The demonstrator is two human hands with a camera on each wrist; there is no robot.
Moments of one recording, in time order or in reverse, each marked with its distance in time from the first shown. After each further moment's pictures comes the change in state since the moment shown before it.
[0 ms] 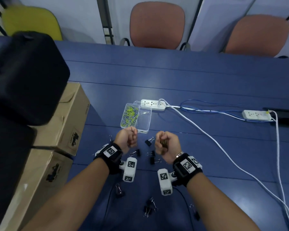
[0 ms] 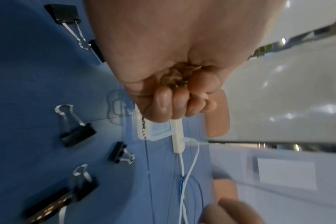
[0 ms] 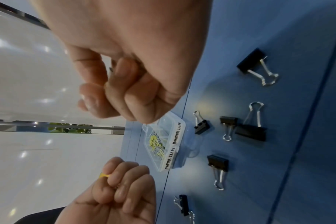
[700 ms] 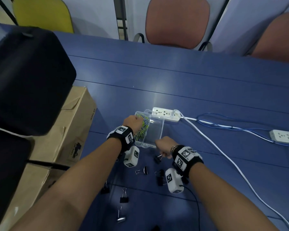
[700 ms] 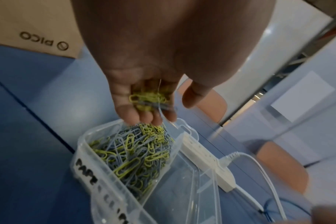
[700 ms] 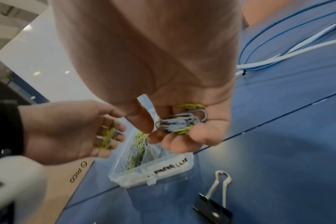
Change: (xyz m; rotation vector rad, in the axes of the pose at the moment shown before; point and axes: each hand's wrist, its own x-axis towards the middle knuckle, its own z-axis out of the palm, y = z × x) left_hand 0.127 0.070 -0.015 0.986 0.340 0.025; right_hand 0.120 -0.040 0.028 -1.289 0.121 0.344
